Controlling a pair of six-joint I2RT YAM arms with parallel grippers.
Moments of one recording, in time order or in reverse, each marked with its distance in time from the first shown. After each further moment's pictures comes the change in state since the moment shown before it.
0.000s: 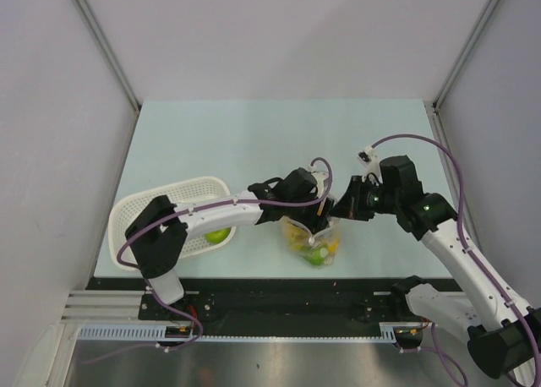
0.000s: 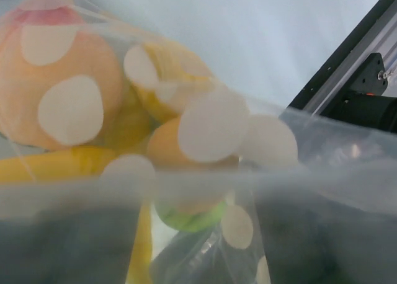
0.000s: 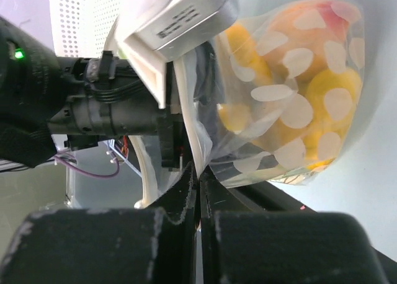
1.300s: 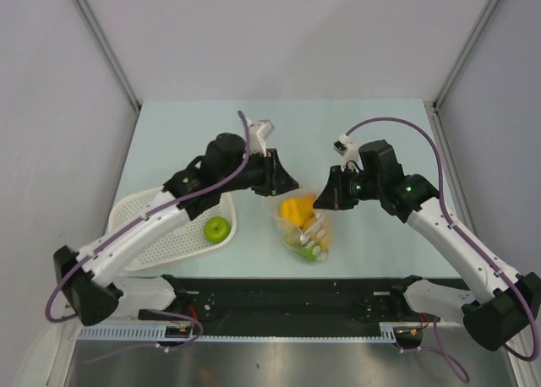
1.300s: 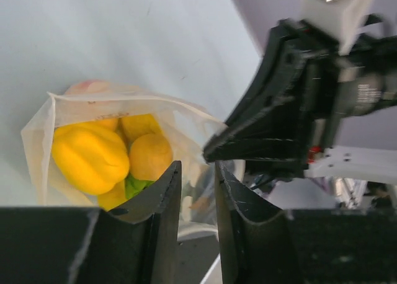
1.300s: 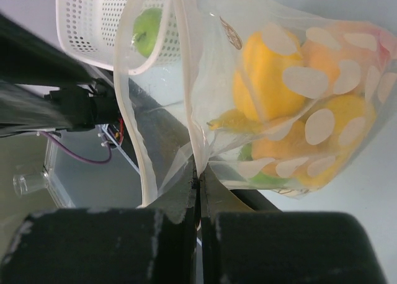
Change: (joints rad) left arm 0.216 -0.513 -0.015 -0.053 0.060 -0.133; right arm 0.099 0.174 0.140 0.033 -0.019 -0.114
